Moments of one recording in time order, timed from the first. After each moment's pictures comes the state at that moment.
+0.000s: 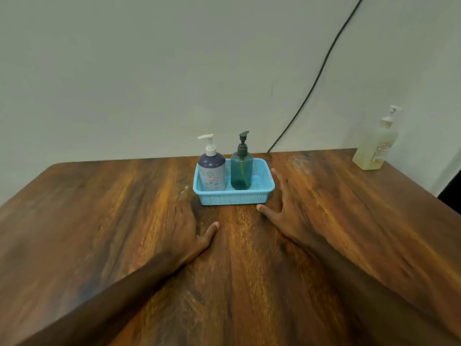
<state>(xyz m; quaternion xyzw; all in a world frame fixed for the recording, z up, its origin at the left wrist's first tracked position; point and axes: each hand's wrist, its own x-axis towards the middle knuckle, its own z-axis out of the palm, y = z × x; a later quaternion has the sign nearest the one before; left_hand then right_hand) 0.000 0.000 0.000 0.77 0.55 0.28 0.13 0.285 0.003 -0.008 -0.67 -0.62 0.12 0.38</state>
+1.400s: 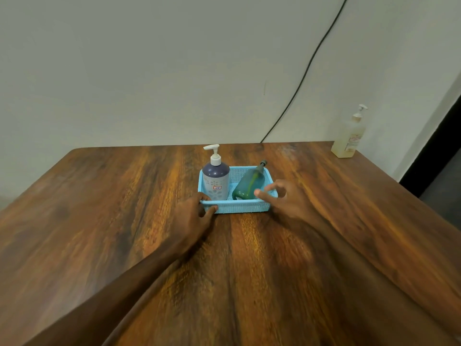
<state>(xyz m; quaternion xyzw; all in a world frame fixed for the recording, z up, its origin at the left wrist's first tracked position) -0.013 -0.092 0.025 0.76 0.53 0.34 0.16 0.258 -0.120 0.053 -0.67 -0.58 0.23 0.40</state>
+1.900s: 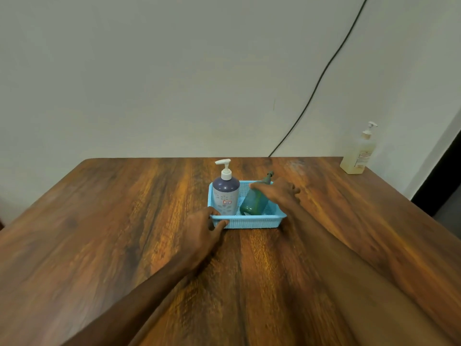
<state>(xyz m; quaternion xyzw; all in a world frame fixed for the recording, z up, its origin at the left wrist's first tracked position) -0.014 -0.091 0.027 0.75 0.53 0.34 0.18 0.213 -0.037 0.086 -0.82 -0.44 0.19 0.30</state>
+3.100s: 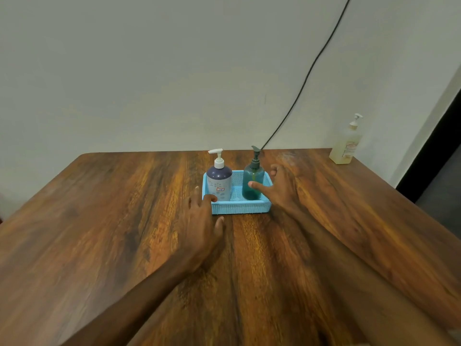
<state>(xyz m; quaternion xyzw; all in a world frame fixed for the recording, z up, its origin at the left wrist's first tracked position) -0.004 -0.142 0.047 0.75 0.59 0.29 0.07 0.233 -0.079 0.071 -0.72 -0.55 0.09 0.41</state>
